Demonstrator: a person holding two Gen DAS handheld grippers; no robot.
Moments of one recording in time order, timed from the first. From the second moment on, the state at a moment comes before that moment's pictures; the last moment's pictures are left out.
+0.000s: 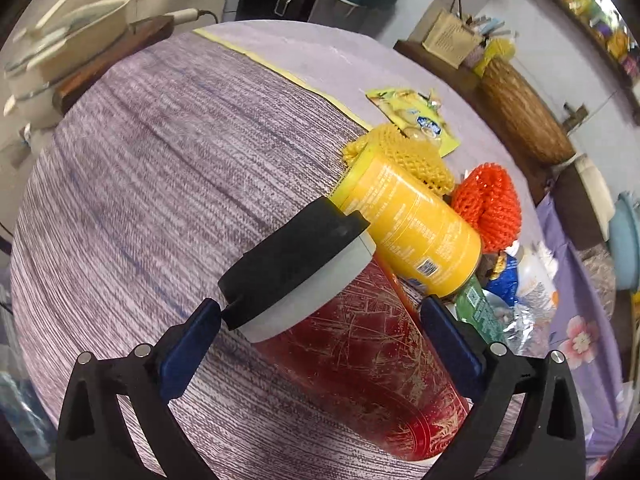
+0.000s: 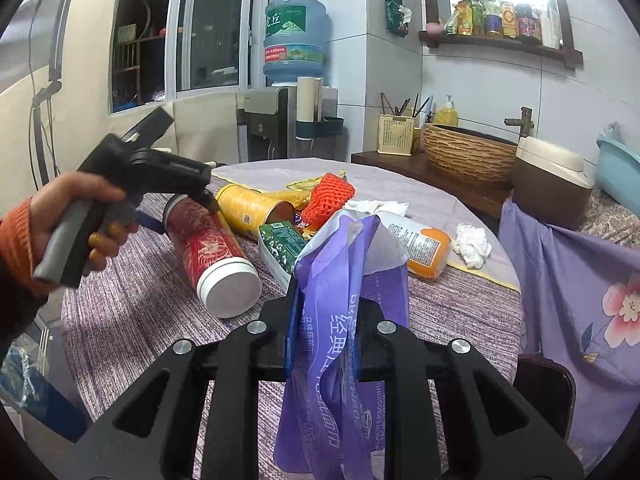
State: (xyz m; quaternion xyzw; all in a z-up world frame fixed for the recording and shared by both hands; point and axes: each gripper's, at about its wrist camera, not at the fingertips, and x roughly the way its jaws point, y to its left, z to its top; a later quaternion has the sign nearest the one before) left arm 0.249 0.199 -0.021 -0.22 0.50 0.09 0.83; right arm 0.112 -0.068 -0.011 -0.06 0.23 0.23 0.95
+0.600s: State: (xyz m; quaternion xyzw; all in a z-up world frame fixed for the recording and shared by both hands) left arm 0.289 0.194 -0.031 -0.19 0.55 0.10 0.81; right arm 0.106 -0.098 -0.013 -0.02 0.22 0.22 0.95
